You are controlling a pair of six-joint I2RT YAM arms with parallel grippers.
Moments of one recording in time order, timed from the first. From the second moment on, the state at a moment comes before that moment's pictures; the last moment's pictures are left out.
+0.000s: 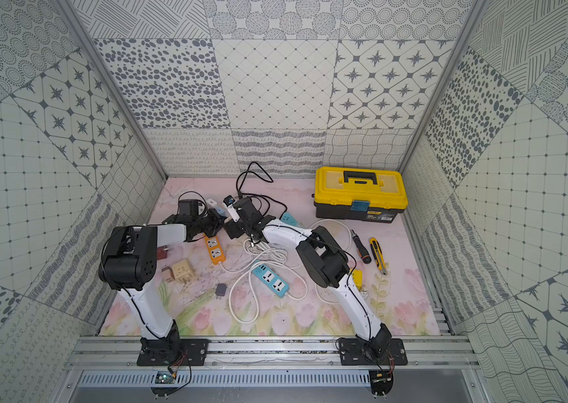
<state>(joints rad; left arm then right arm) 0.03 1.93 1.03 0.15 0.55 -0.93 0.84 2.36 1.86 -0.10 -0.06 0.04</state>
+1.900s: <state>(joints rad) 0.02 1.87 0.97 0.09 0.54 -0.87 0.82 2.34 1.89 -0.27 -0.08 0.05</state>
